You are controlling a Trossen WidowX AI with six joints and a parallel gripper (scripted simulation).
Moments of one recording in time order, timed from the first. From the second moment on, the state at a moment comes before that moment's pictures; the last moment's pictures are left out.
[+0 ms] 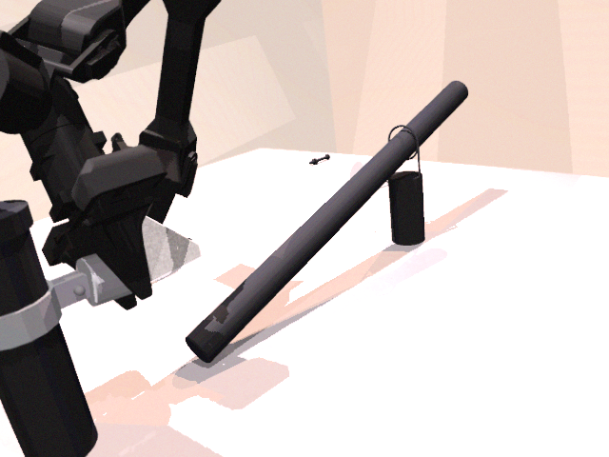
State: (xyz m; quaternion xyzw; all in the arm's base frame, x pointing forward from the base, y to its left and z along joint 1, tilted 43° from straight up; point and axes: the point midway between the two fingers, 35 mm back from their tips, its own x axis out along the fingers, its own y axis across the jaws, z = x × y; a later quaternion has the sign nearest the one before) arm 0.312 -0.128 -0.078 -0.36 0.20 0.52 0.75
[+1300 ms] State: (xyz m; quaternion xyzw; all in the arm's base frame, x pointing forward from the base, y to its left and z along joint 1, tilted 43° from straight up) arm 0.311 -0.128 -0.073 -0.36 0.20 0.52 0.75
